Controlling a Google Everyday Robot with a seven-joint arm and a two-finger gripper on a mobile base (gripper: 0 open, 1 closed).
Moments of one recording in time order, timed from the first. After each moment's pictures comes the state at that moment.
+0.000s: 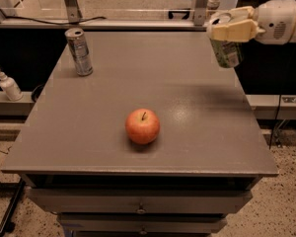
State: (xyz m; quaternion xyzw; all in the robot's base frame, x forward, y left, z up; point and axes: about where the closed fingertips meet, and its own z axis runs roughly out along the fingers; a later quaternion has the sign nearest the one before) arm 0.625 -0.175 1.008 -0.43 0.63 0.36 0.54
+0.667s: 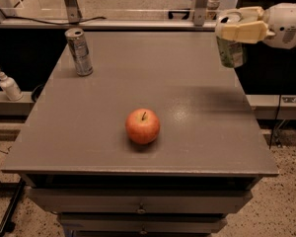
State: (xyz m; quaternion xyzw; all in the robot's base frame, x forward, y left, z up) arm 0.616 -0.188 1.017 -0.42 0.60 0.38 0.57
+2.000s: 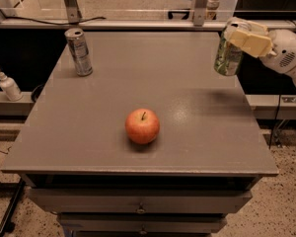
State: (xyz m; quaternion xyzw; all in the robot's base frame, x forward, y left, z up) arm 0.606 -0.207 1.007 -0.30 0.52 0.47 0.64
